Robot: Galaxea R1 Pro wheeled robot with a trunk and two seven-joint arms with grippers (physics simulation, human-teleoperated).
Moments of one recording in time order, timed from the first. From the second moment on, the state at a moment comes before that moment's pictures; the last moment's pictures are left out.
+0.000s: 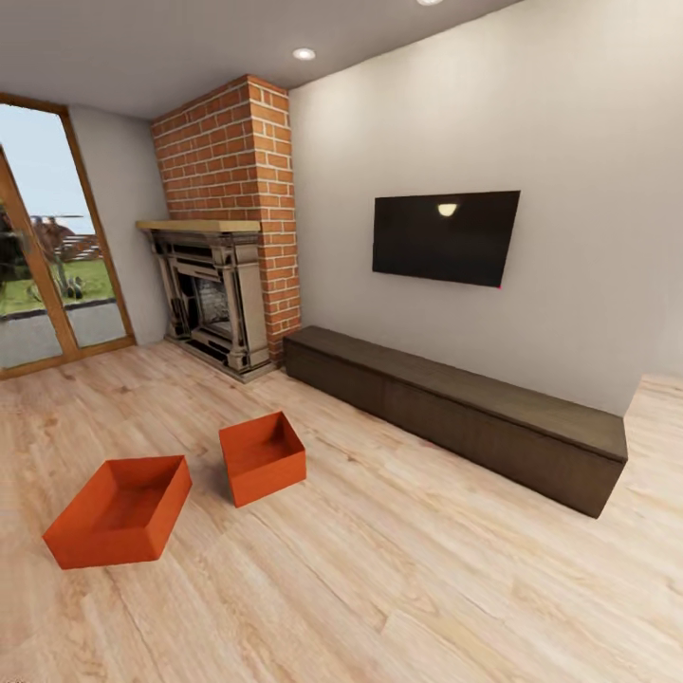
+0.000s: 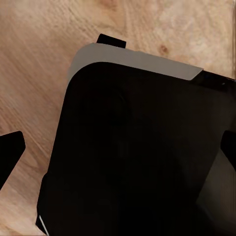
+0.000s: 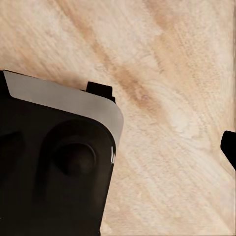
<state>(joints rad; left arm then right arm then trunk) 0.00 -0.01 0.01 -0.18 0.28 0.07 0.05 -0.13 -0.03 0.24 0.03 0.00 -0.12 -0.05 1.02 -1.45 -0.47</state>
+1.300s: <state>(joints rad) 0.00 -0.01 0.00 -0.18 0.28 0.07 0.05 -0.13 -0.03 0.24 0.03 0.00 -0.12 -0.05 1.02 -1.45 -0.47</state>
